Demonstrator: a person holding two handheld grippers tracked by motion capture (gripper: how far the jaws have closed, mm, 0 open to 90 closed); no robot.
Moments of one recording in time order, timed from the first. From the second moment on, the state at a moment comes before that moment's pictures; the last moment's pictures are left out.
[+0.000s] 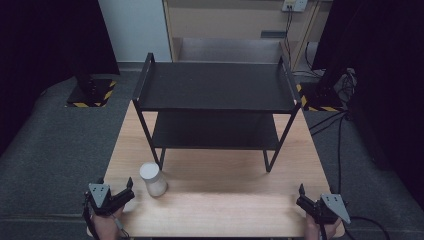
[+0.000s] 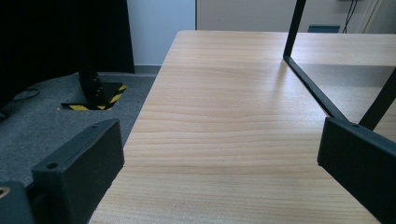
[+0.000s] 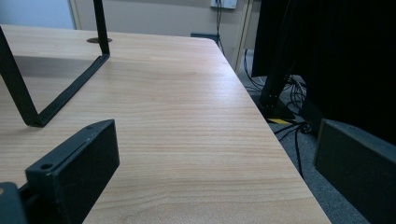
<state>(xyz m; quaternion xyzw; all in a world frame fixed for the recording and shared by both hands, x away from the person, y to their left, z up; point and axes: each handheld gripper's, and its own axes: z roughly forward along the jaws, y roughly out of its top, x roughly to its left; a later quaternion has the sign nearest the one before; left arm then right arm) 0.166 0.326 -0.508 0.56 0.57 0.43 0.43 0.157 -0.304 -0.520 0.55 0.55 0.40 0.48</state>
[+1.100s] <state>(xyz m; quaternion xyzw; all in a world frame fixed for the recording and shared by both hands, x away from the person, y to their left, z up) 0.134 0.322 -0.516 0.57 0.52 0.41 0.49 0.157 -0.305 -0.520 0.55 0.56 0.40 0.48</state>
